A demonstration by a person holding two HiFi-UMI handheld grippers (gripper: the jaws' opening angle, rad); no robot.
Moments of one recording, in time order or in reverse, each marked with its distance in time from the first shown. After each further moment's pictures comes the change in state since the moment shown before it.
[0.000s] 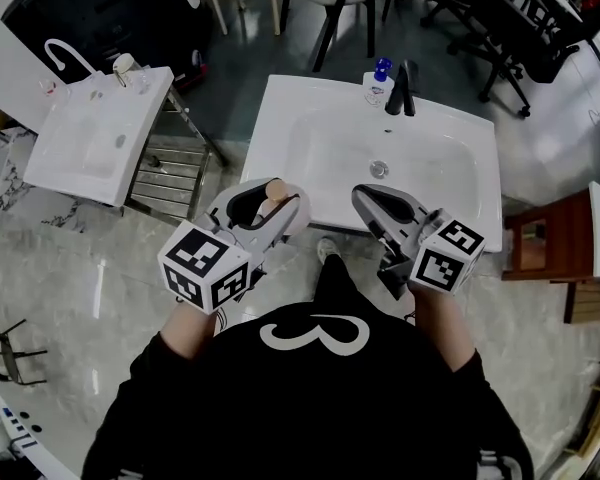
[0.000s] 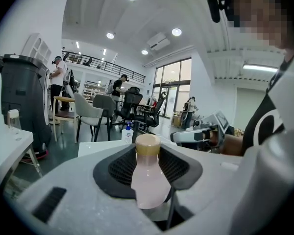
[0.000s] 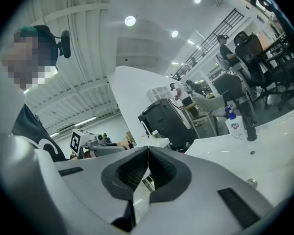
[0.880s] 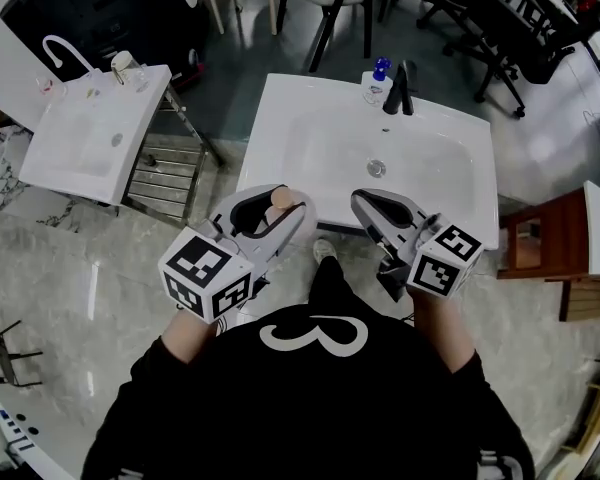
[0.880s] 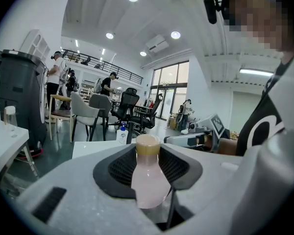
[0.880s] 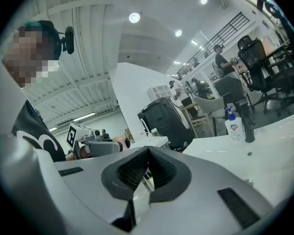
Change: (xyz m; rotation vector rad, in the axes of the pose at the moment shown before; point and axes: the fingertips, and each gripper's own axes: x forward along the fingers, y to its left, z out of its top) left arm -0.012 -0.016 0.001 -0.011 -0.020 -0.047; right arm 0.000 0.011 -0.009 -0.047 0.020 -0.022
